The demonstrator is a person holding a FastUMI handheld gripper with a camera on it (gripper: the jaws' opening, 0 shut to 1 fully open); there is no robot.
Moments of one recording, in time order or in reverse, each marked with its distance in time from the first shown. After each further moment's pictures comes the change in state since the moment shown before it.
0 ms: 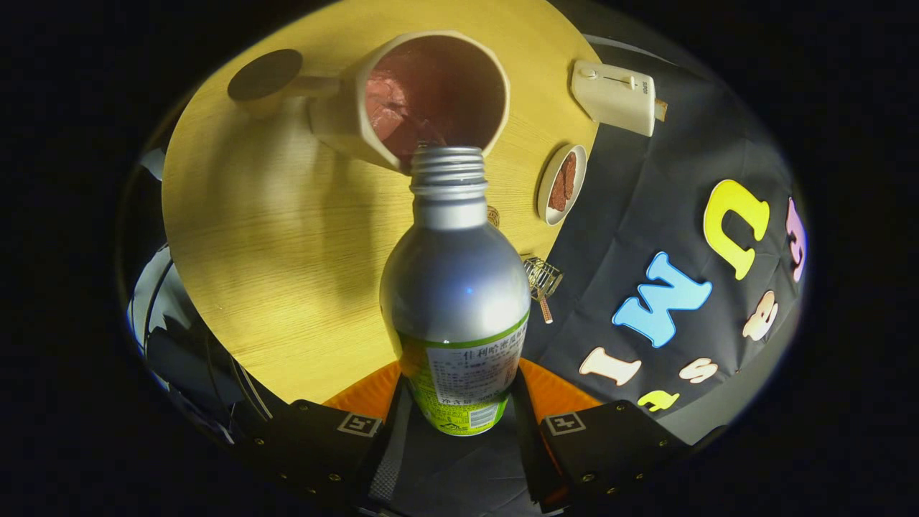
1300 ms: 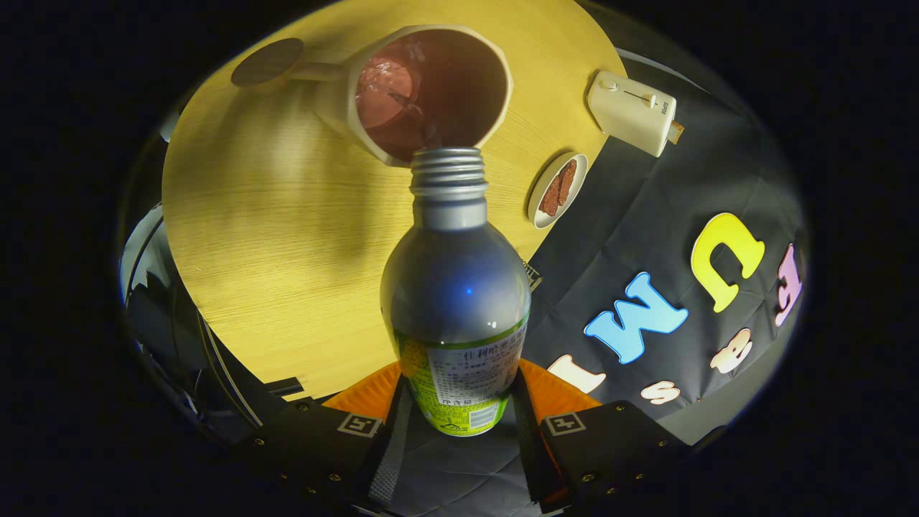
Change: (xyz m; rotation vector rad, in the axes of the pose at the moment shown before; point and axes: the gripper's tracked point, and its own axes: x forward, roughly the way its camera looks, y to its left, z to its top) arm -0.012 -0.030 -0.004 -0.144 0.055 -0.059
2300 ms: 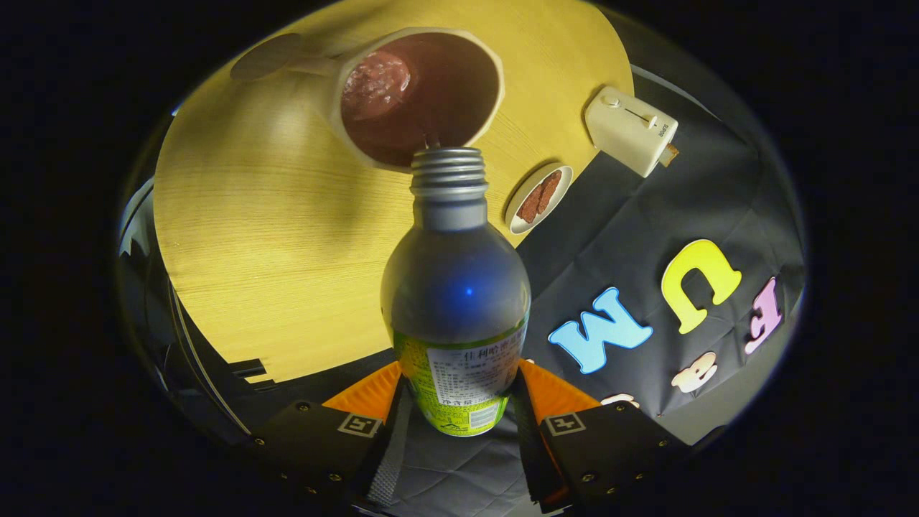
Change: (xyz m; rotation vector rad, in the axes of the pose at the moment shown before) arm -0.005 -0.029 0.002 -0.105 0.016 -0.125
